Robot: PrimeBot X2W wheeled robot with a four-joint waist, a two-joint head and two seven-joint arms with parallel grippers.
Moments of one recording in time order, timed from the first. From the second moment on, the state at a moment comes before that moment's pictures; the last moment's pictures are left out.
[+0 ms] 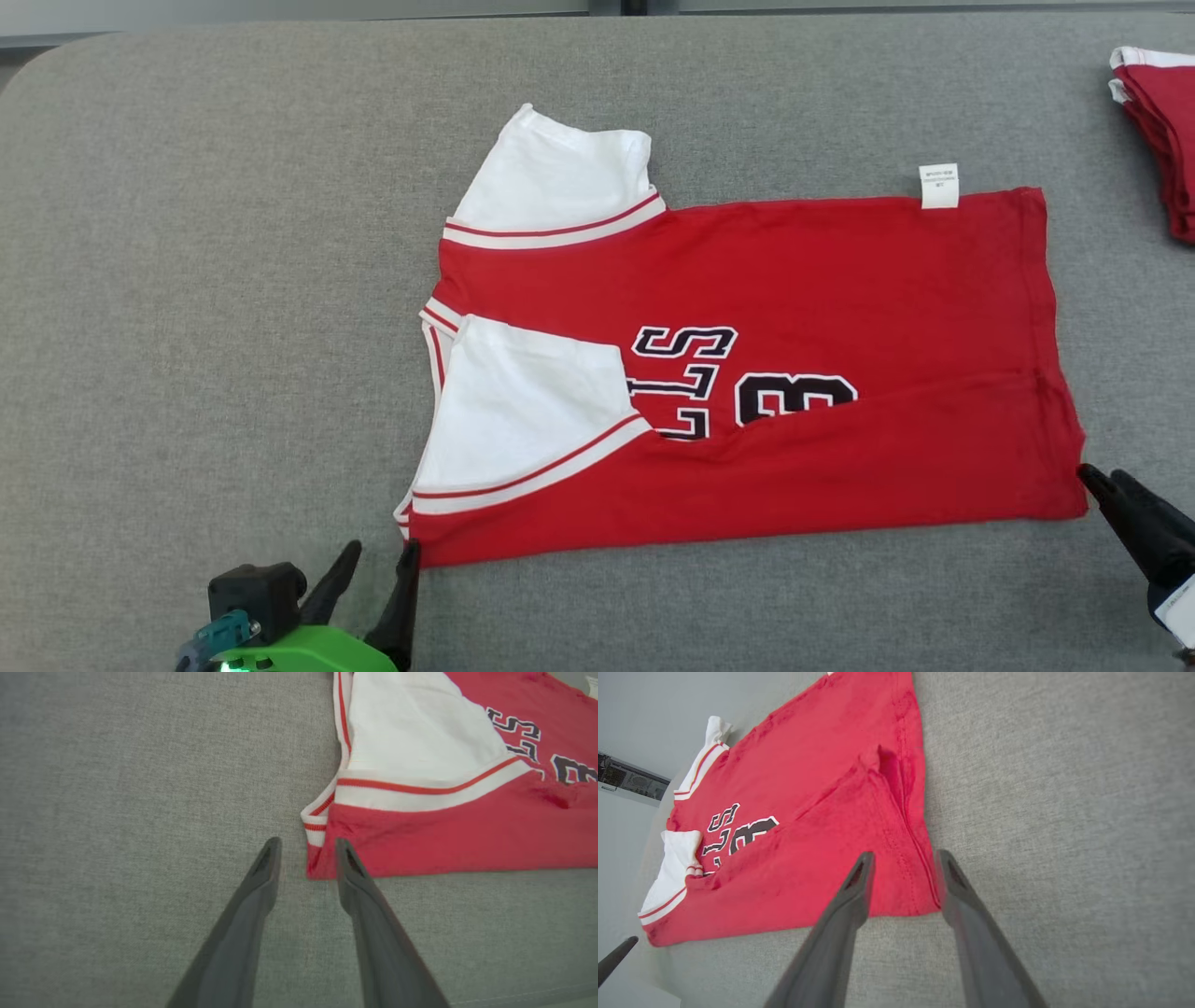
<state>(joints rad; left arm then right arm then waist) 0.01 0.49 -0.60 -0.06 -0.81 0.30 -0.01 -0.06 -1.00 0.64 0.08 1.52 0.13 -0.25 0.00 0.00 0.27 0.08</state>
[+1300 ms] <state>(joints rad) -1.26 0.64 -0.67 0.18 -0.78 0.01 0.96 -0.38 -0.68 0.40 -0.01 1.11 0.13 -0.26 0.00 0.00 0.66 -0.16</state>
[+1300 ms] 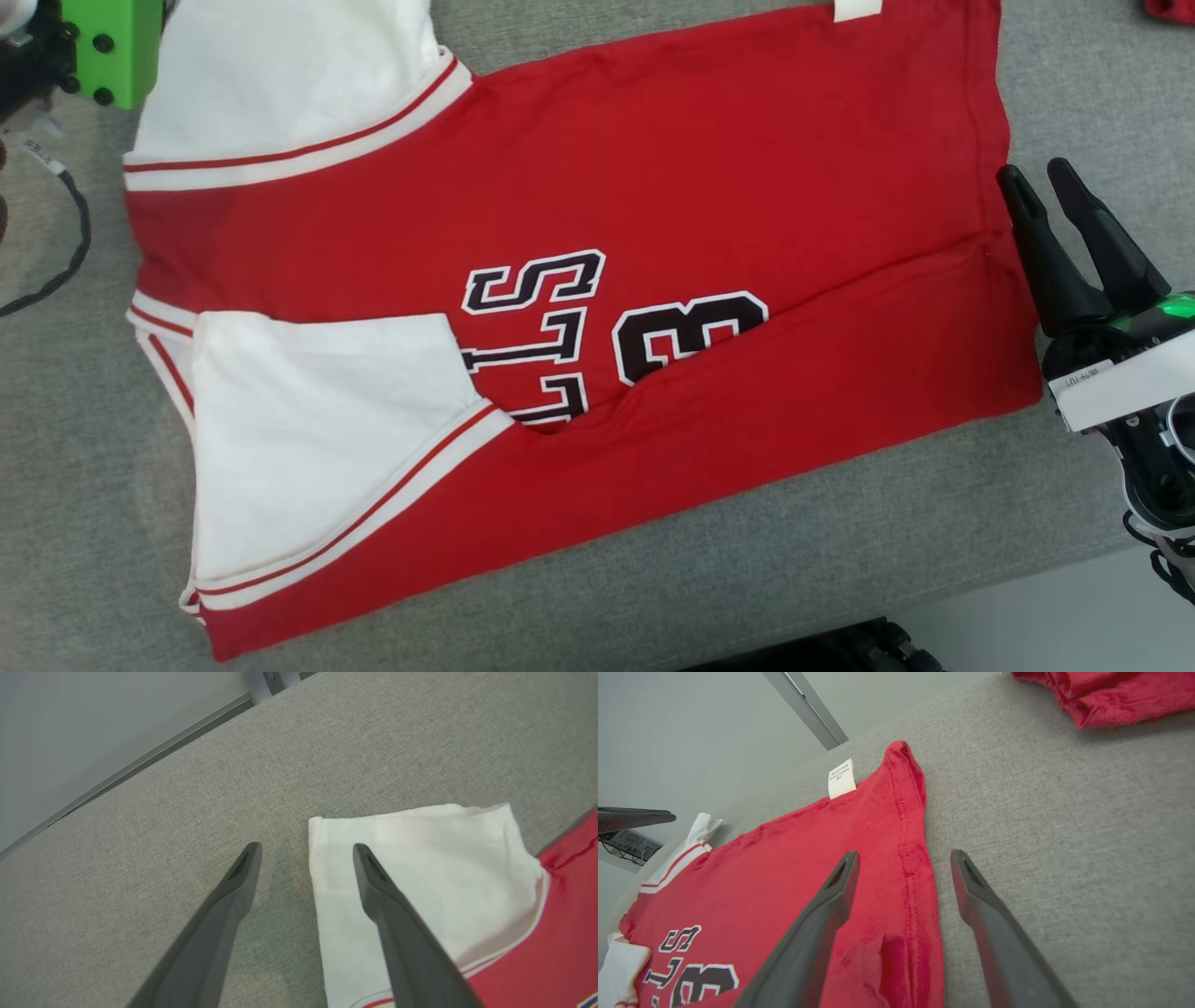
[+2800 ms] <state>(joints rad) -1.24 0.68 -0.69 0.16 -0.77 -0.06 0.85 -0.62 -0.76 0.52 0.12 1.16 0.13 -0.07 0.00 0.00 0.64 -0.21</state>
